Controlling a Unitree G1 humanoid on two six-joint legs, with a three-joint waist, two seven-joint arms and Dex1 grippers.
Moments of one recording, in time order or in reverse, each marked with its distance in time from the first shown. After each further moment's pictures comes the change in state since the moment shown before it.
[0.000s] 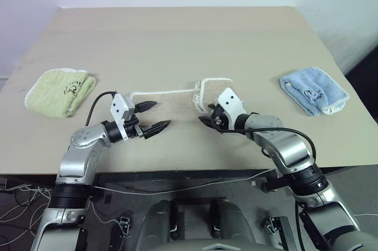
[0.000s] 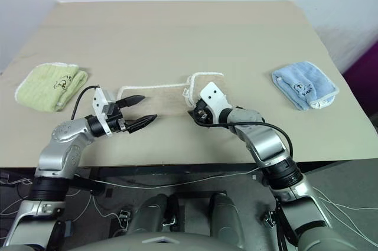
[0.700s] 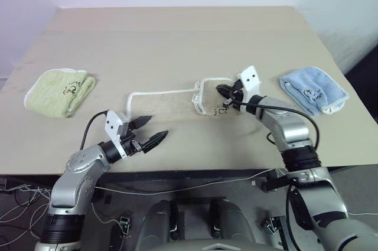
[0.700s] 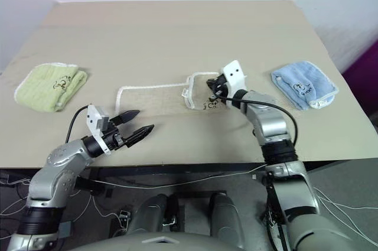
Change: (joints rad) left arm 0.248 -0.049 0.045 -0.264 -0.099 0.158 0.203; right arm -0.171 0.126 -0.172 0.521 -0.050 -0.349 0.086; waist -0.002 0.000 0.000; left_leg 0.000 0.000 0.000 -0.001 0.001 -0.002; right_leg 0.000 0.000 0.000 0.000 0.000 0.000
